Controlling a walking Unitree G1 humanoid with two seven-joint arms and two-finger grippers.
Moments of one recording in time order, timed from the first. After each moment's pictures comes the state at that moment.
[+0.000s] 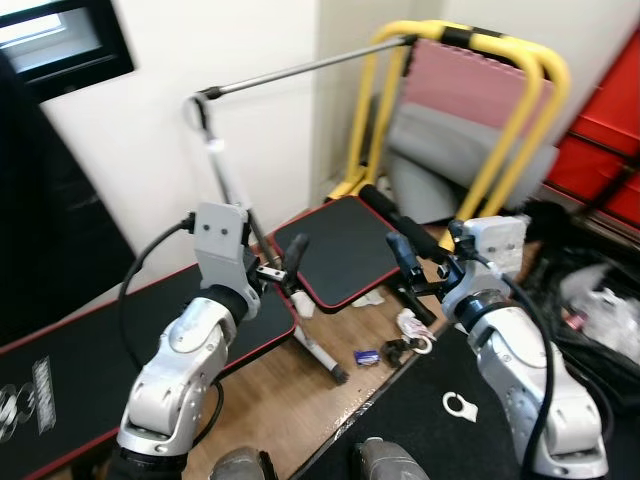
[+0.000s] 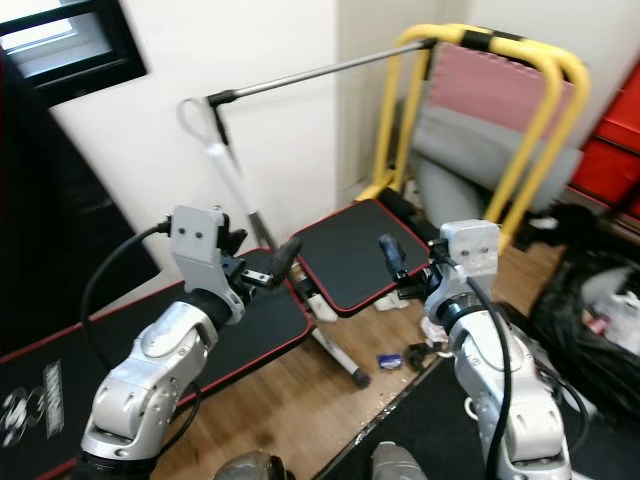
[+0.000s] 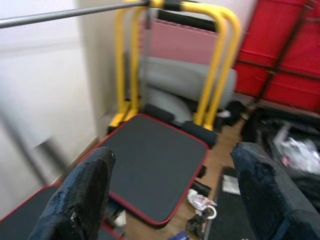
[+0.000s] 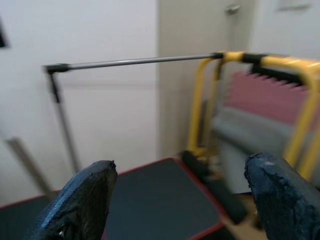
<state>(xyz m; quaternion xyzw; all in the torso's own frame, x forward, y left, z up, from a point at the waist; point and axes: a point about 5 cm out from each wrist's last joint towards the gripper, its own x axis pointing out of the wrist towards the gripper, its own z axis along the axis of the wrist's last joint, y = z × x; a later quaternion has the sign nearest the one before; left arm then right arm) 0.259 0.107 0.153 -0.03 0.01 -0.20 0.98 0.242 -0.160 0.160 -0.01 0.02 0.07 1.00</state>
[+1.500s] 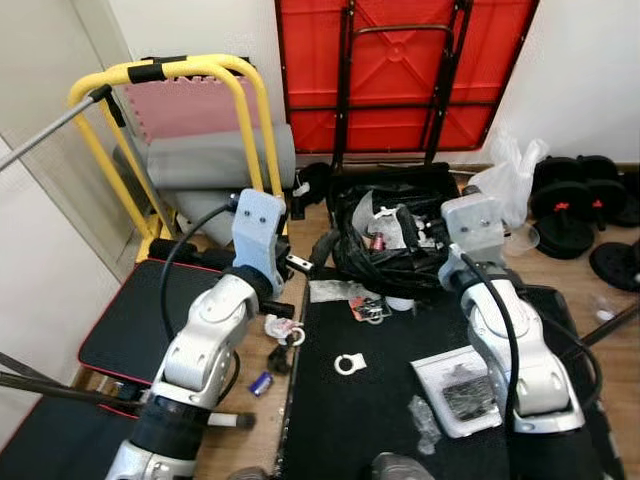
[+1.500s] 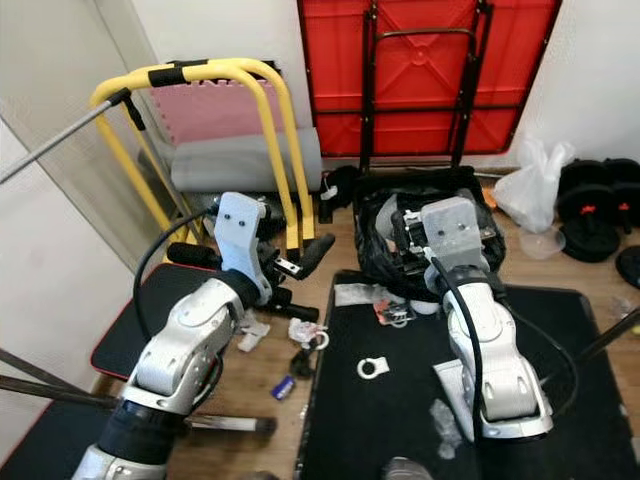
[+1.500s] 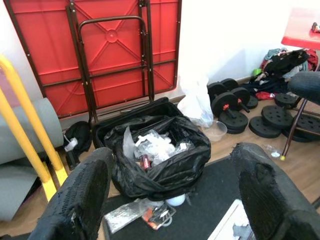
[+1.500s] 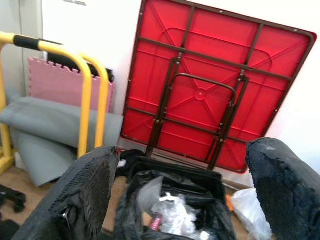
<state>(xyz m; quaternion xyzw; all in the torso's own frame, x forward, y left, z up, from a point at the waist) 0.291 0.092 0.150 -0.02 -0.02 -0.24 0.97 0.275 -0.169 0.167 -0.15 -0.04 0.02 0.99</state>
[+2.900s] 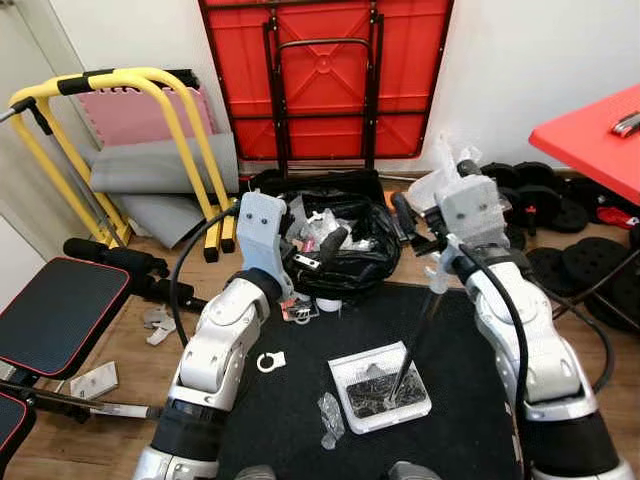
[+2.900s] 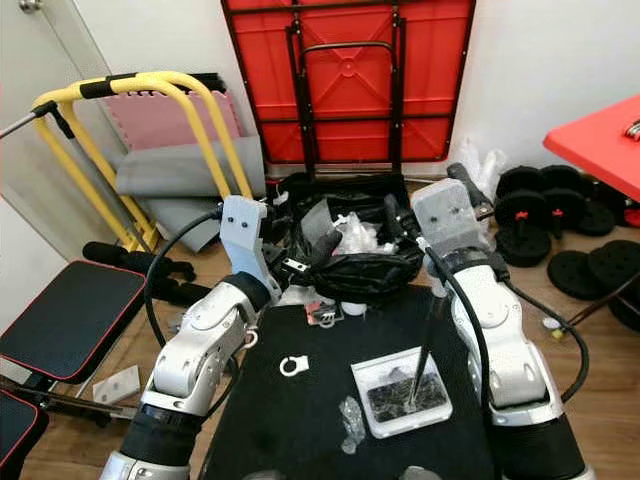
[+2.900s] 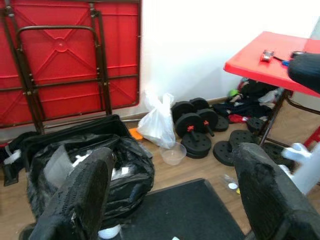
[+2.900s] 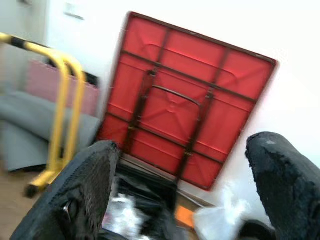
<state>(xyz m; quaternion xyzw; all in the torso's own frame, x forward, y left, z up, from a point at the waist) 0.295 0.093 0.150 -0.04 -0.02 -0.23 0.97 0.276 -0.144 0.190 -0.16 -0.09 0.10 0.98</state>
